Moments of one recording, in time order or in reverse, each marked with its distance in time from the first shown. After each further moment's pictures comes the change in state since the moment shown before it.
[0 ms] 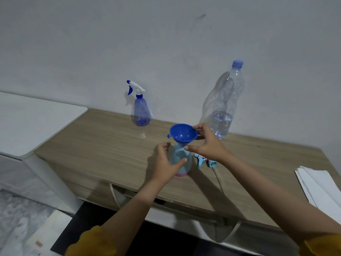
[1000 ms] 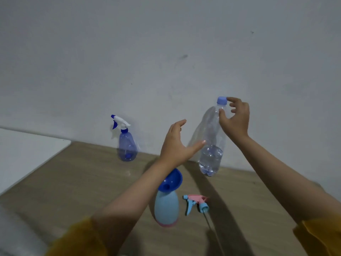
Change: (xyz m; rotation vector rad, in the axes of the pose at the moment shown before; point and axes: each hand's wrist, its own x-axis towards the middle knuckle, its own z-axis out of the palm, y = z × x) left_hand 0.115 0.147 0.035 0.078 -0.043 0.356; right_hand 0.137 -0.004 -0.151 -0.125 0.835 -0.262
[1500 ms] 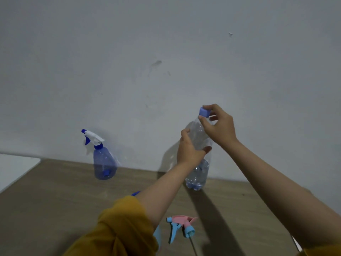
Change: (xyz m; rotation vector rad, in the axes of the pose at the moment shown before) left_hand 0.086 -0.017 0.126 -0.082 -0.047 -0.168; right_hand 0.036 0.026 -0.001 -0.019 -0.178 -0.112
